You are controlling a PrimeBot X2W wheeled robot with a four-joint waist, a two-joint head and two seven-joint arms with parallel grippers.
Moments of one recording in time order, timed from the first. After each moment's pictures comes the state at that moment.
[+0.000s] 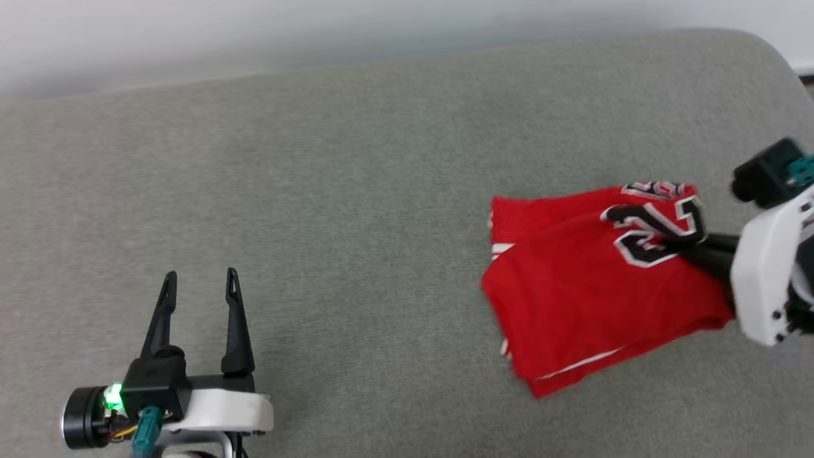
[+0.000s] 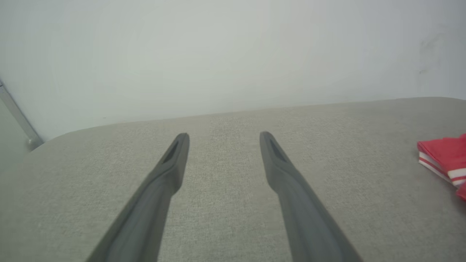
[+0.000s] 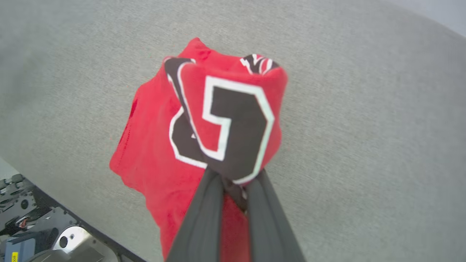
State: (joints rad) left arm 0.01 0.06 0.01 -0.06 -0.03 0.09 -0.26; right arm -0.59 -0.83 0.59 -0.02 0.94 0.13 0.65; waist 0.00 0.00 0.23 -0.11
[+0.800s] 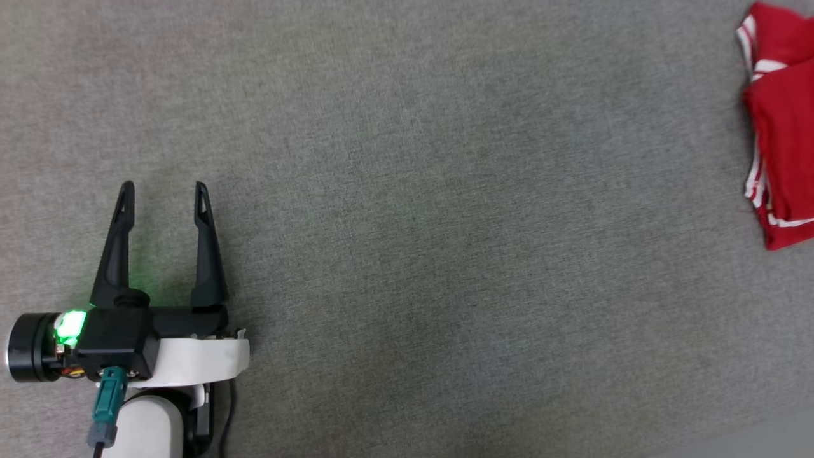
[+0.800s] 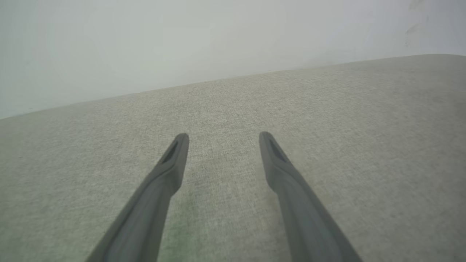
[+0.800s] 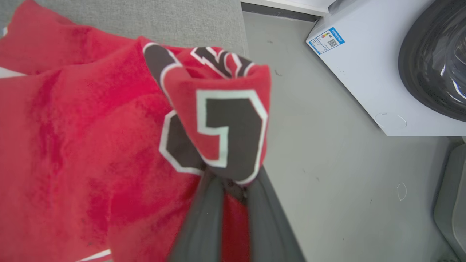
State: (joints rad) left arm -0.13 0.13 0.00 -0.18 0.01 0.08 -0.26; right arm -0.87 -0.92 0.40 0.61 0.69 0.13 0.42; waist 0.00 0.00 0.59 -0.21
